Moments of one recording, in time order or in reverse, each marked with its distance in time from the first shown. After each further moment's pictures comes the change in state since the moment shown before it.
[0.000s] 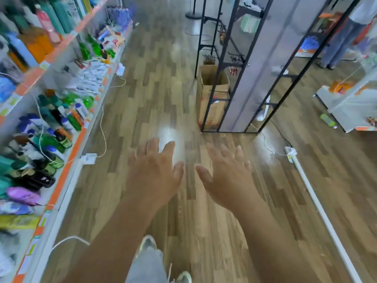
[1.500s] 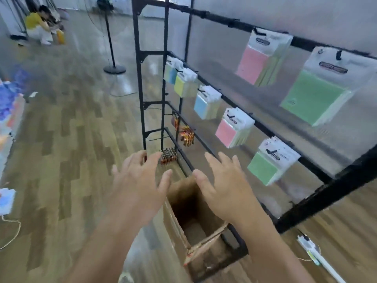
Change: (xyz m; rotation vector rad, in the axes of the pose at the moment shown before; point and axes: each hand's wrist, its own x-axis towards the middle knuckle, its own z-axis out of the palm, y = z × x) left_hand 1.091 0.014 0.001 -0.353 0.003 0.345; right_hand 0.980 -0.011 -0.292 0.128 0.279 0.334
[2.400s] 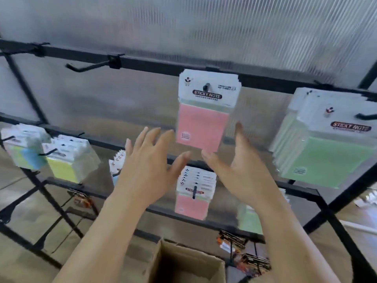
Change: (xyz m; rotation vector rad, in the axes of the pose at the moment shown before) left_hand 0.365 0.136 0.065 -0.182 -0.240 0.929; right_hand 0.216 0.038 -0.103 0.304 0.675 0.615
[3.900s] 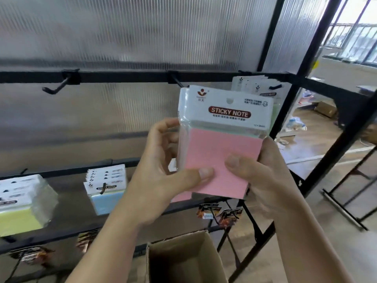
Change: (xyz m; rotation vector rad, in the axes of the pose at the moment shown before) left_hand -0.033 -0.015 -0.055 -1.379 -0.519 0.343; right_hand -0.109 -0.081 -0.001 0.825 0.259 -0.208
